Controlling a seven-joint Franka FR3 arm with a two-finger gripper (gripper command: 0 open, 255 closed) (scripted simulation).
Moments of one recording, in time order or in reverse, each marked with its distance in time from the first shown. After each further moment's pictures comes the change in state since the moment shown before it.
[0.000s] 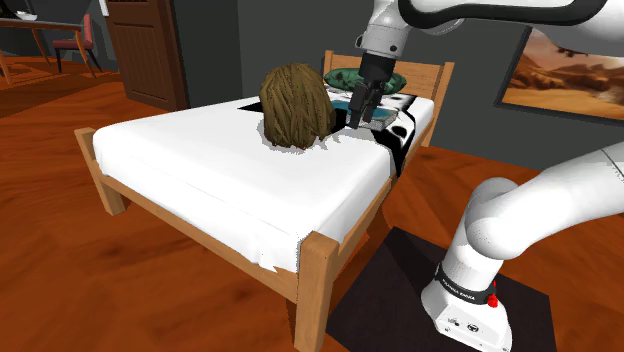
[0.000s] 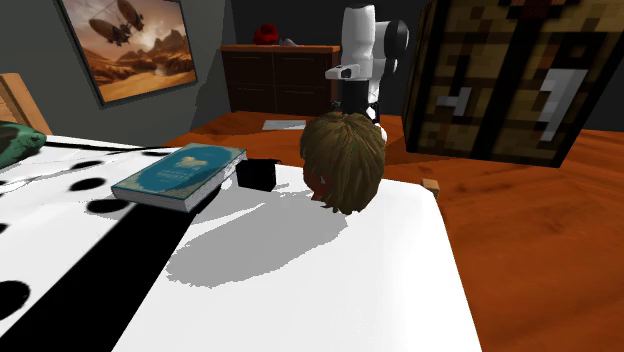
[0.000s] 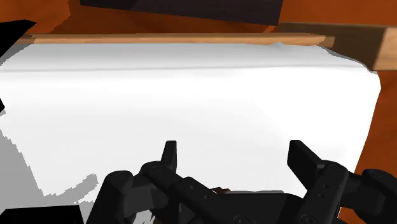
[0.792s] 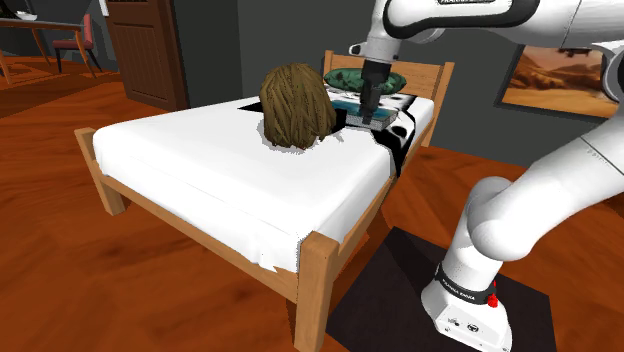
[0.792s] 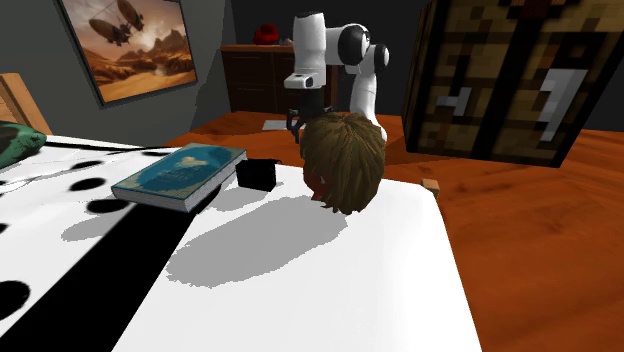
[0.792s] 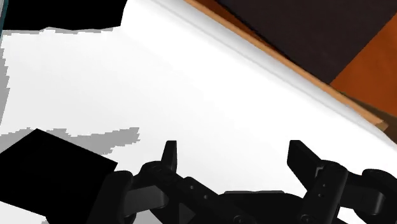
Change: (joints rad) arm 0.085 0.170 -0.294 0.094 -0.160 0.040 -0.679
